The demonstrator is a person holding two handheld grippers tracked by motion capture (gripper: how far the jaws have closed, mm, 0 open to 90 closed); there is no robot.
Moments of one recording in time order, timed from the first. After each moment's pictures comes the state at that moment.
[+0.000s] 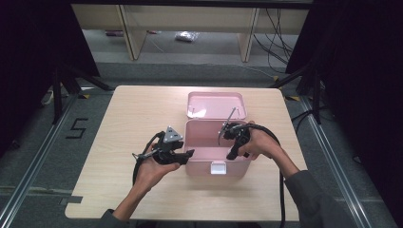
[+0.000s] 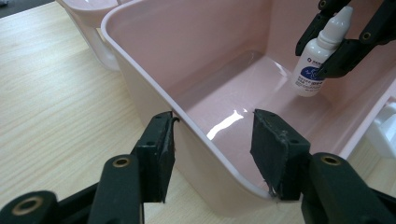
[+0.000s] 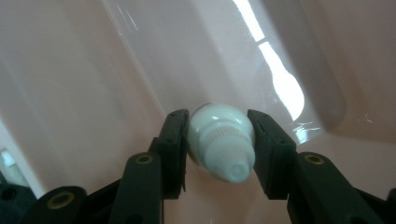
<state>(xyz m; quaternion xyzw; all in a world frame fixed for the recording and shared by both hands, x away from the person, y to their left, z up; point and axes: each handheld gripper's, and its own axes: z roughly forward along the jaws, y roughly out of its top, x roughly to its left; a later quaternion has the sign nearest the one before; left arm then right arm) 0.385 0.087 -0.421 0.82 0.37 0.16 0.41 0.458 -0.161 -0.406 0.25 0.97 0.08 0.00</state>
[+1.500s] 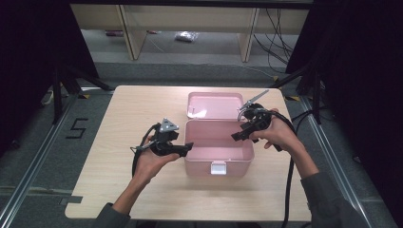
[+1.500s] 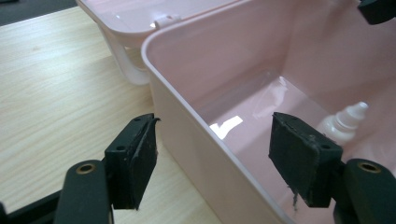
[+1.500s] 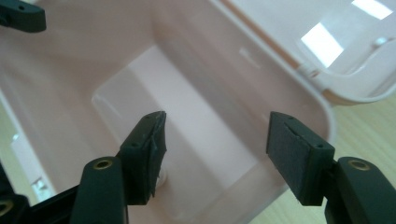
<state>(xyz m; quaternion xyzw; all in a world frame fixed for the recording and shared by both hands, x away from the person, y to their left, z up) 0.409 0.094 -0.410 0.80 0.40 0.16 0.42 0.468 -0.211 -0.359 0.35 0.90 0.27 0.05</state>
